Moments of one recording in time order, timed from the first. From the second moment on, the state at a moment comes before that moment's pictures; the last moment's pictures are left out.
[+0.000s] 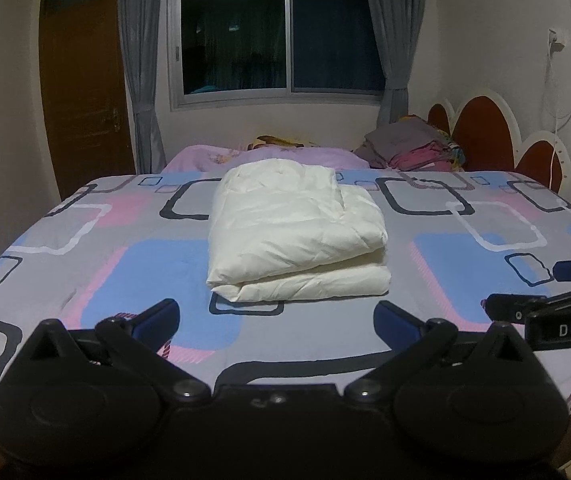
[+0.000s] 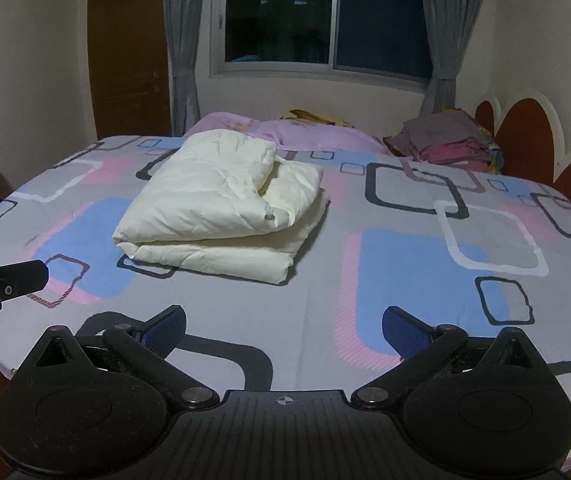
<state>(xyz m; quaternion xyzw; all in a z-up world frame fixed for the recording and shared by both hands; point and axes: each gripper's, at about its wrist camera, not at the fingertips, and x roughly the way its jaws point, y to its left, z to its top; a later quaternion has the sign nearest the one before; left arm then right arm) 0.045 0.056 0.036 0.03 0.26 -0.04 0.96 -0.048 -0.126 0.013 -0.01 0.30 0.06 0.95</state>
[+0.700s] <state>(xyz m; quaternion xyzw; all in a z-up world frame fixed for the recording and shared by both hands) 0.044 0.044 0.040 0.04 0.25 -0.04 0.97 -0.052 -0.135 0.019 -0.01 0.29 0.07 0.96</state>
